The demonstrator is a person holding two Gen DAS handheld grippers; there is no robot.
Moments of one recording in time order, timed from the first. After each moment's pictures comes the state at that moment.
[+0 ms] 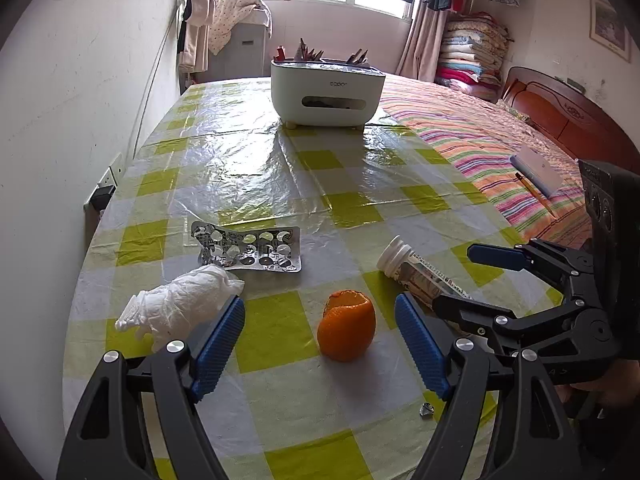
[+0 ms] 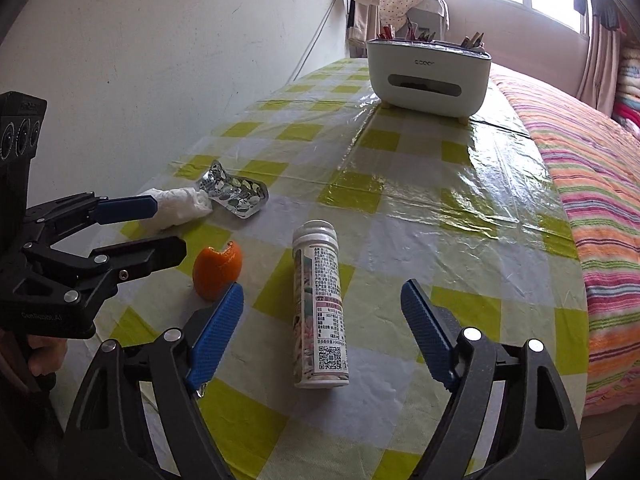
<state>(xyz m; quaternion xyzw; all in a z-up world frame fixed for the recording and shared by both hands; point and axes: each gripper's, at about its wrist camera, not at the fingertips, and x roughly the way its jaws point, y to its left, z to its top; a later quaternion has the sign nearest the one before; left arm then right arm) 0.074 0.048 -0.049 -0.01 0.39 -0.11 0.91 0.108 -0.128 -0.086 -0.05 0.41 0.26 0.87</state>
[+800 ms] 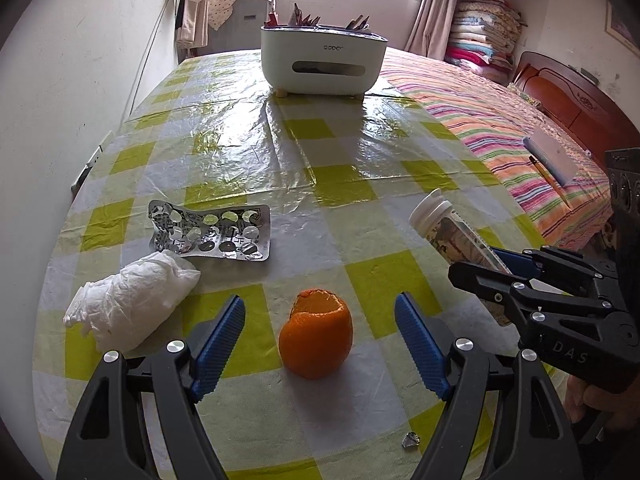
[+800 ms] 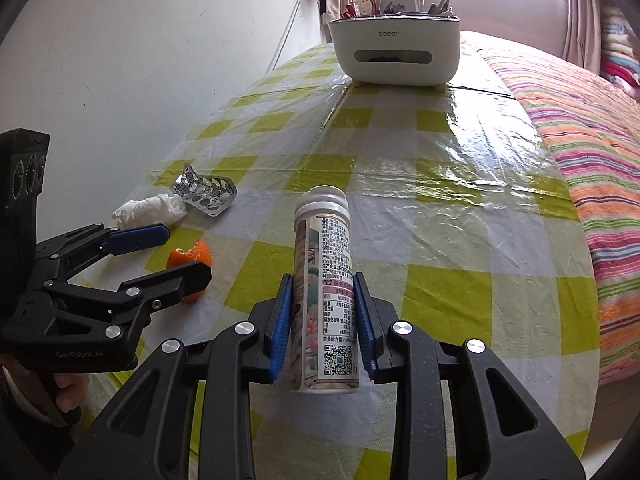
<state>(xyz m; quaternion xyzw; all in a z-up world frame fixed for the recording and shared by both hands) 0.102 0.014 -0.078 -0.01 0.44 -0.10 0.89 0.117 -0.160 -0.085 0.01 0.42 0.23 0.88</state>
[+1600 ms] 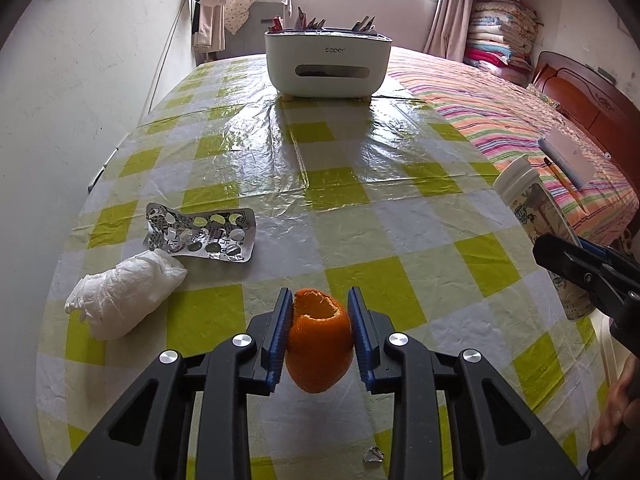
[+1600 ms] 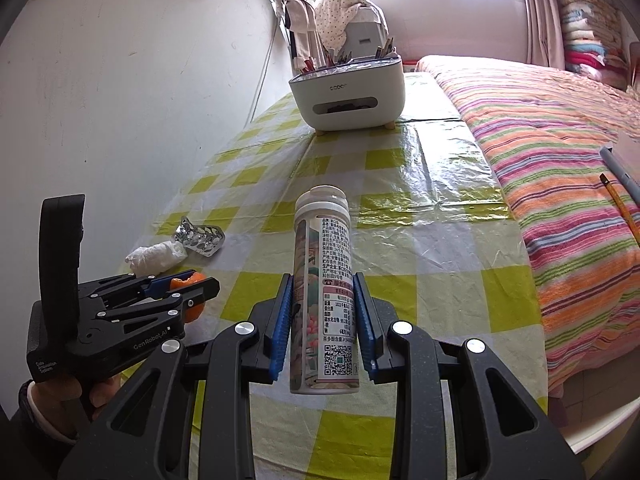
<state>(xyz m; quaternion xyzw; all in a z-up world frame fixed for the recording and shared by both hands) 0.095 -0.016 -0.072 0.01 0.42 -0.05 0.90 0.085 -0.214 -0.053 0.06 0.37 0.20 0.91</state>
